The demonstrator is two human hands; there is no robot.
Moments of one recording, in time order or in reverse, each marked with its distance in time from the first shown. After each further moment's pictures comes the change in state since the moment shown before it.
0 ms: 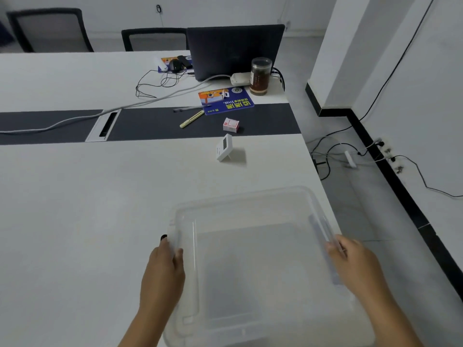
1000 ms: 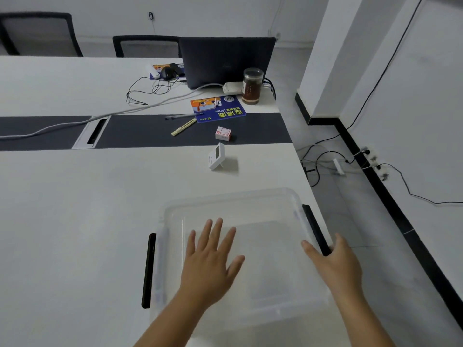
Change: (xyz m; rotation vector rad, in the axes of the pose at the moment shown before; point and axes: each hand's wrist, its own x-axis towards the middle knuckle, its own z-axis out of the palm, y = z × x) left_hand 0.009 0.046 0.045 0.514 -0.177 0.573; right_hand 0.014 -0.020 0.014 0.019 0.044 0.402
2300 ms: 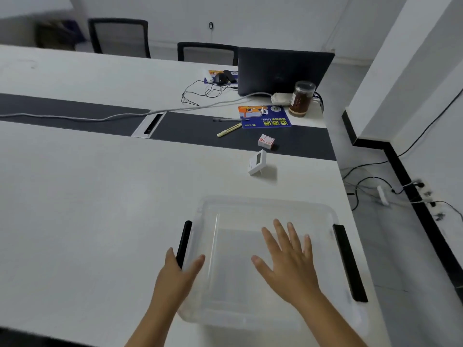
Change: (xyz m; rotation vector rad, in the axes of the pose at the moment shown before) left_hand -0.054 -0.052 -0.036 -0.948 0.057 -0.926; right_hand -0.040 -0.067 0.065 -0.524 -0.311 -0.866
